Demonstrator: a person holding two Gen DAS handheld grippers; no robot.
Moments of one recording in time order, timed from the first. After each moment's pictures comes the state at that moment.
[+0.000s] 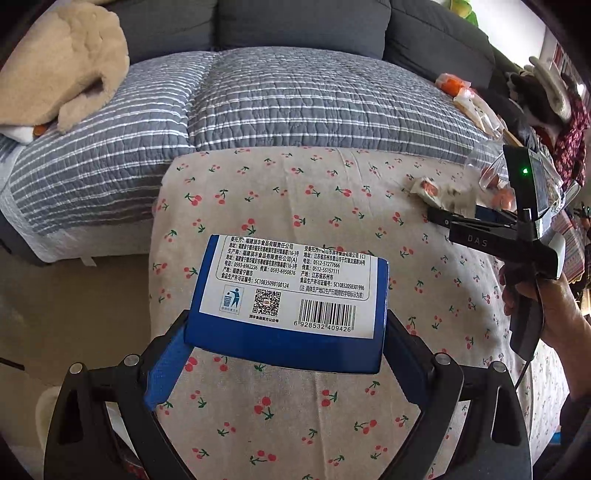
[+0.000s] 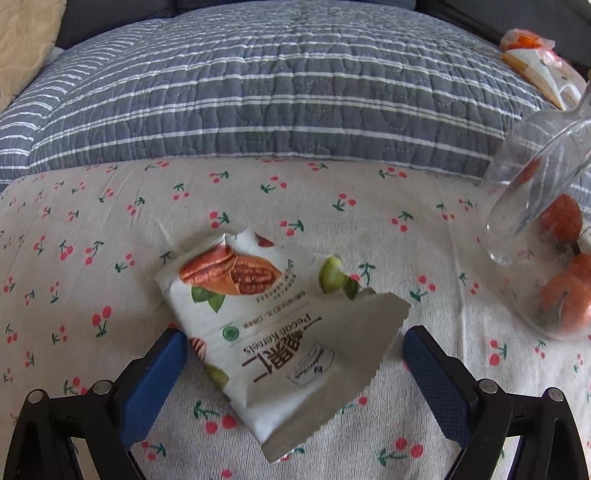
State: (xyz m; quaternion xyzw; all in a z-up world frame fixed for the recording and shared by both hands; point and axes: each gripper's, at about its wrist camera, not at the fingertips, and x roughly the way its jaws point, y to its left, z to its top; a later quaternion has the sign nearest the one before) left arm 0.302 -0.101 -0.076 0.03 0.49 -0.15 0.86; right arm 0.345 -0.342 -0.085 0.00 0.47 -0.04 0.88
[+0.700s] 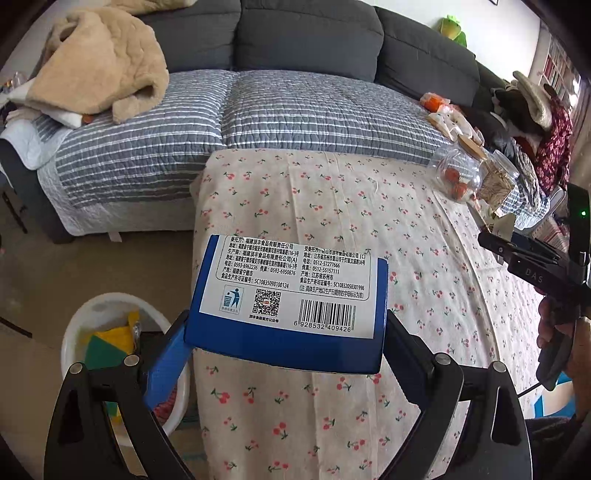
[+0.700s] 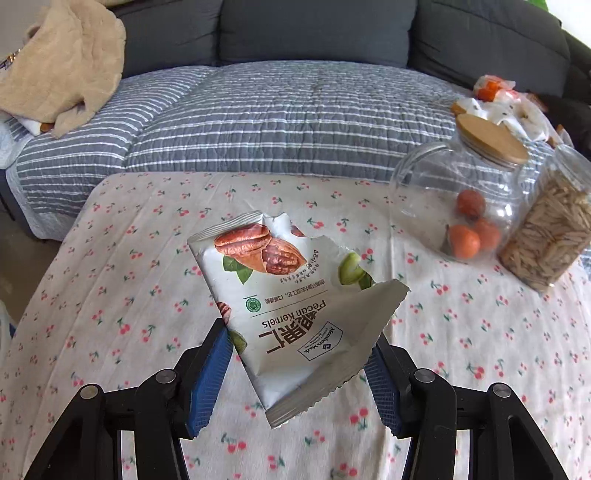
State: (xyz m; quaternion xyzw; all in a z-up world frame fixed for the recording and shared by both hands) left arm 0.168 -0.046 -0.016 0.01 0.47 -0.14 0.87; right arm 0.187 -0.324 -0.007 0.00 0.42 -0.01 0.91
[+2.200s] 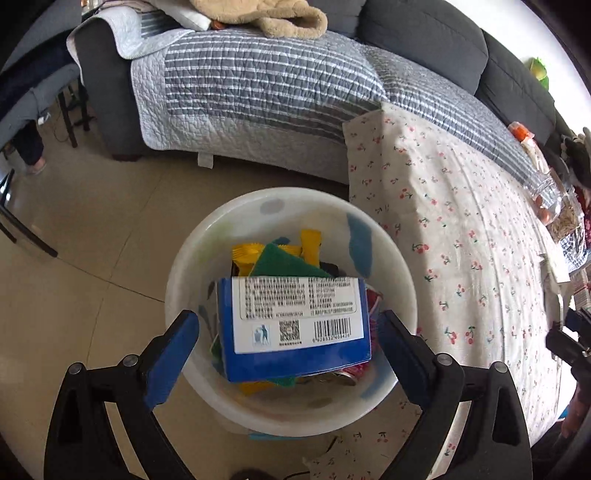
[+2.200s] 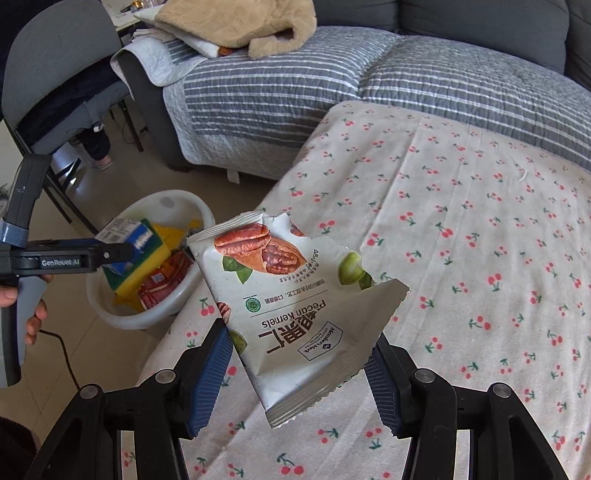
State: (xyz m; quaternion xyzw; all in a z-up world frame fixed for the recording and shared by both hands) left arm 0.172 0.153 -0.105 -0.07 0.51 -0.04 0.86; right arm 0.111 -0.116 -0.038 0.00 0.45 0.18 0.87
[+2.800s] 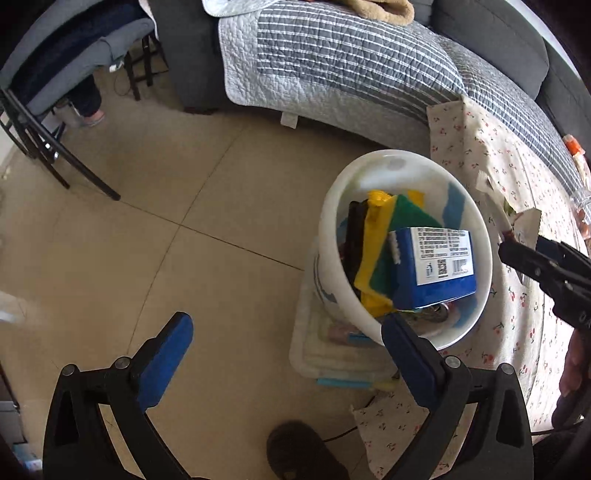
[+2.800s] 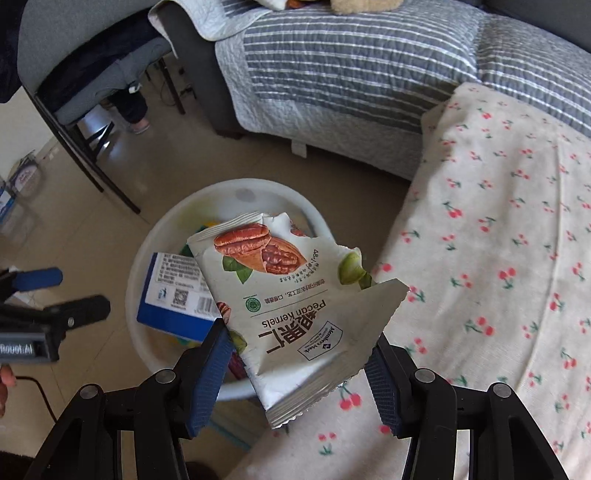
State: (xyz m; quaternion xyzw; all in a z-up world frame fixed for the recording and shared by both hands) left arm 0.130 0.236 -0.098 -0.06 0.58 0.08 0.81; right arm 0.178 0.014 -0.068 -0.02 0.50 0.25 0.83
